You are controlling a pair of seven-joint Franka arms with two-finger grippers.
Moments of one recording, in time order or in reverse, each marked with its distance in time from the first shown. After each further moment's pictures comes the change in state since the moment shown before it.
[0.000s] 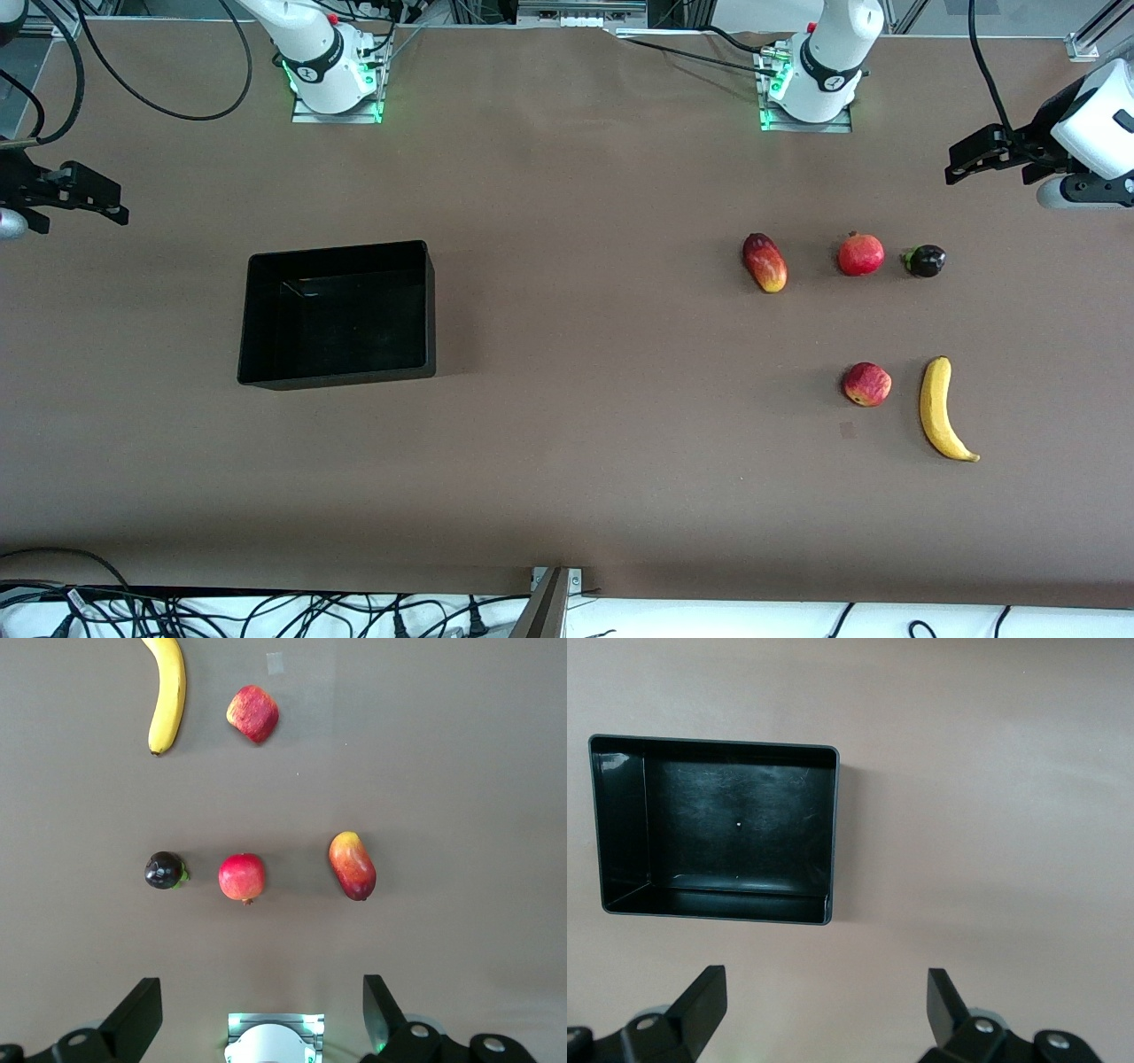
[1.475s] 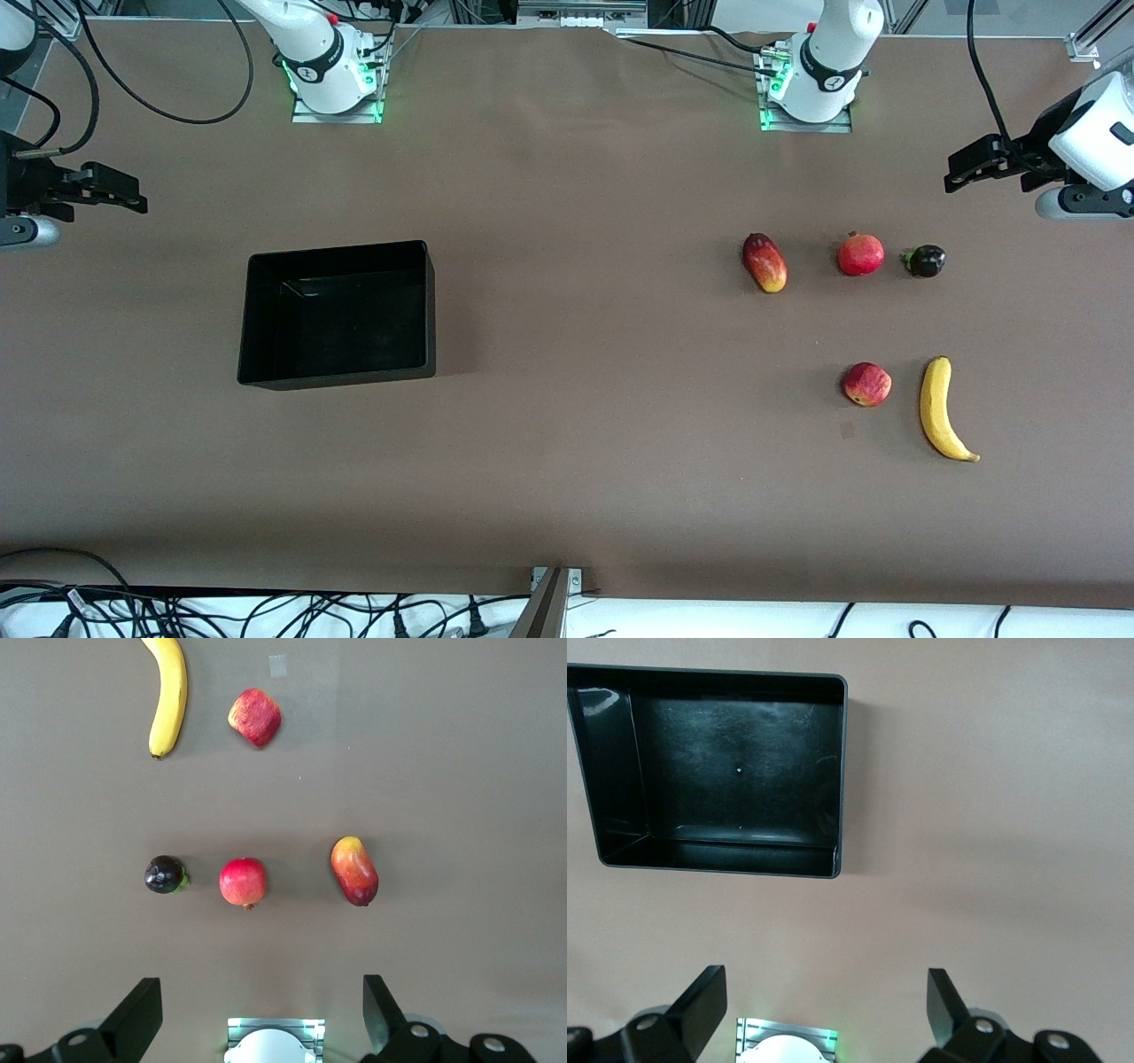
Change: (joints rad) left arm 0.006 0.021 0.000 0.000 0.000 0.019 0.000; right arm -0.006 0.043 0.000 0.000 0.000 -0.106 0.000
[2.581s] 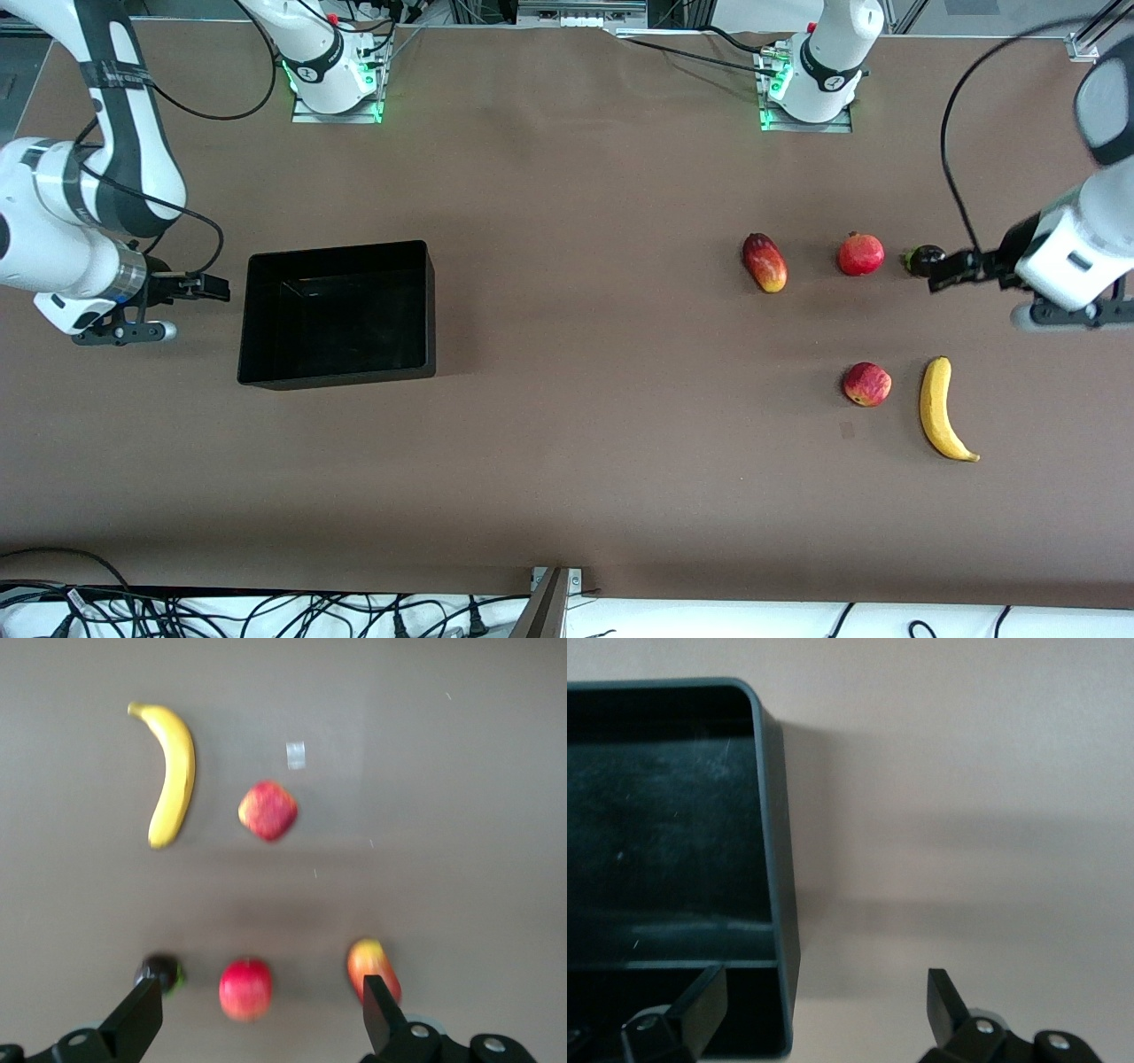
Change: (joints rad) left arm 0.042 0.249 0.000 -0.007 -0.001 0.358 0.003; right arm -0.021 0.213 -0.008 -0.350 0.006 0.630 0.053
